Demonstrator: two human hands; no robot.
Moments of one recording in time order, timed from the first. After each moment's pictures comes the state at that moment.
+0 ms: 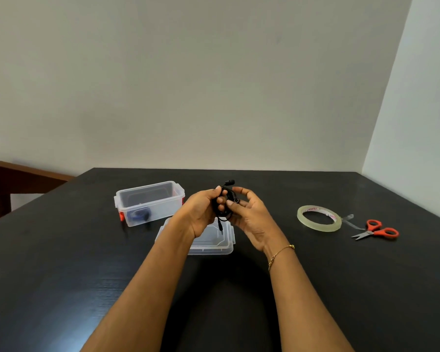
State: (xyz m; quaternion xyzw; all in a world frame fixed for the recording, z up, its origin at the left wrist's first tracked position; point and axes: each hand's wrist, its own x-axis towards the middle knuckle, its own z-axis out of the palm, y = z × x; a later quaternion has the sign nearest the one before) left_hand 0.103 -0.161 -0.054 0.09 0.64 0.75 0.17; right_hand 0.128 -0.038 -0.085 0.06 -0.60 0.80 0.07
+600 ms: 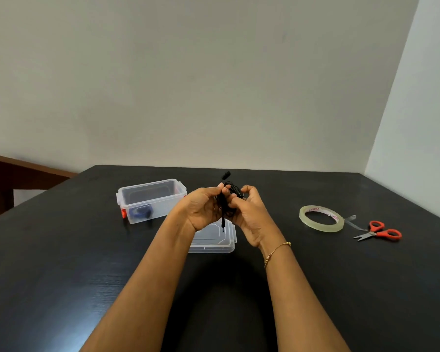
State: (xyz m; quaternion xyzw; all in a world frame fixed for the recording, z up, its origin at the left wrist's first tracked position) left_hand 0.105 -0.169 -0.046 0.05 0.53 0.82 0.23; right_hand 0.126 -0.051 -0.077 0.04 -0.59 0.80 0.07
